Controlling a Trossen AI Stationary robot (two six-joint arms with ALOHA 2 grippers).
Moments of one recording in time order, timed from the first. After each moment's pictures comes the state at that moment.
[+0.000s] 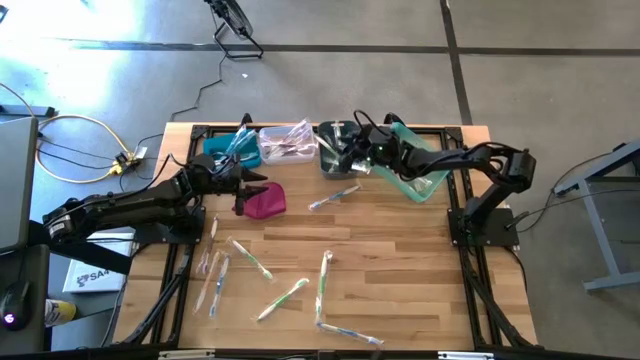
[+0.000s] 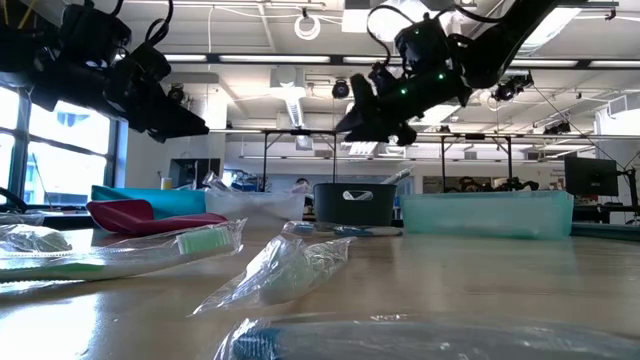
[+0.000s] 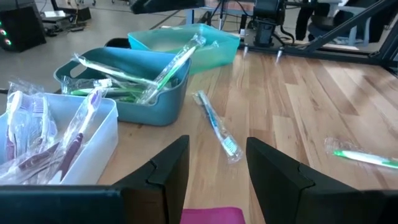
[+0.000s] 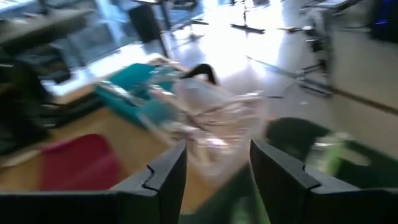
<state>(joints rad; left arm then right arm) 0.52 0.67 0.19 0.28 0.34 0.05 -0.44 1.62 0.84 0.50 0.09 0.27</state>
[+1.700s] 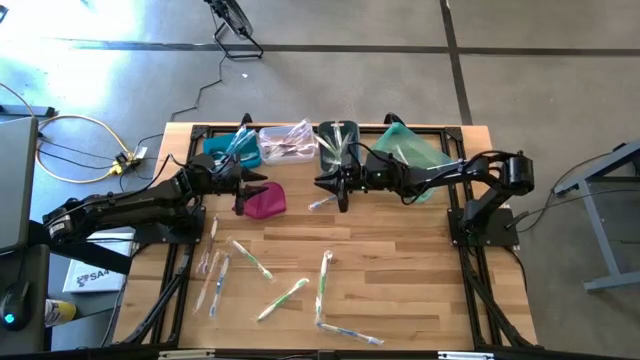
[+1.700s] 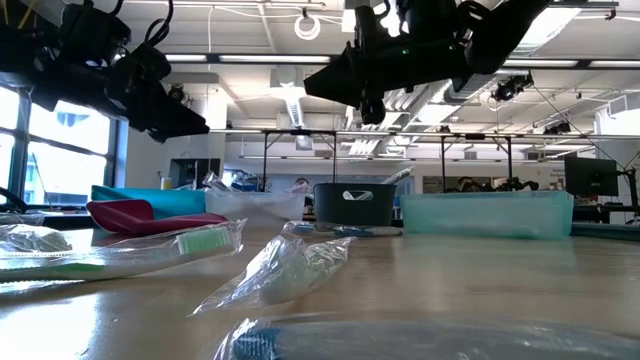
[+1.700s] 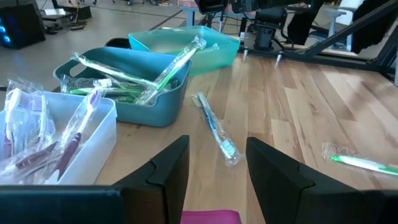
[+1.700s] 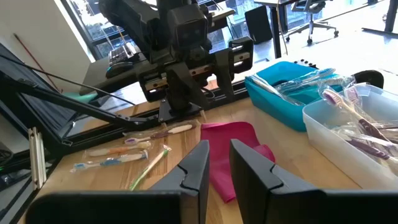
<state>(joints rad) 0.52 0.67 0.19 0.29 0.34 0.02 -0.20 1.62 0.84 0.64 -0.16 0.28</state>
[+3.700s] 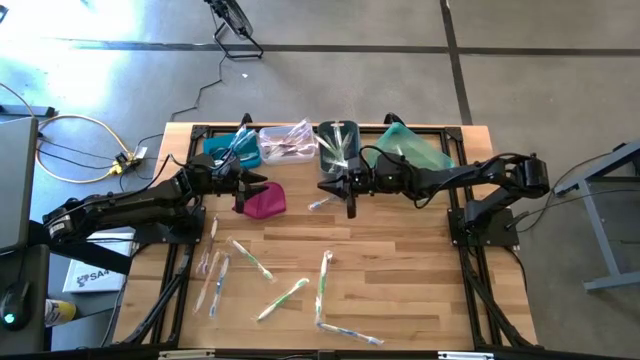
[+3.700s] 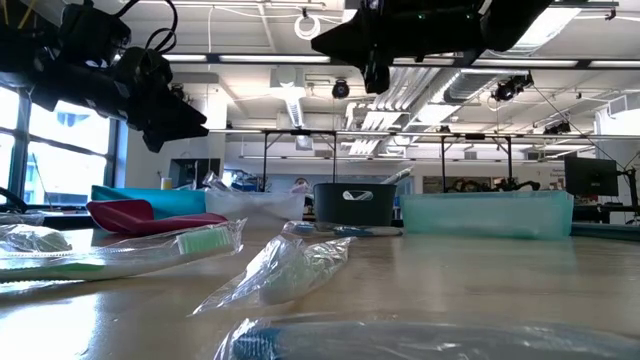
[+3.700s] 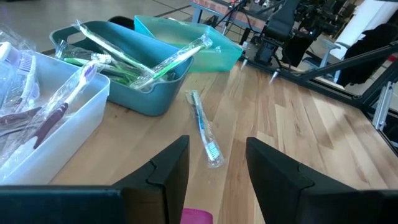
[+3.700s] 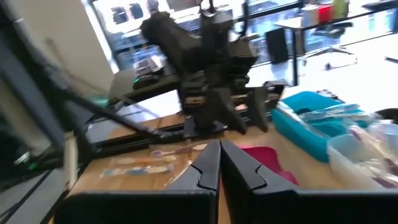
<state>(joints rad) 0.52 0.67 0.19 0.29 0.34 -0.22 -0.14 1.51 0.84 0.61 -0.16 0.24</state>
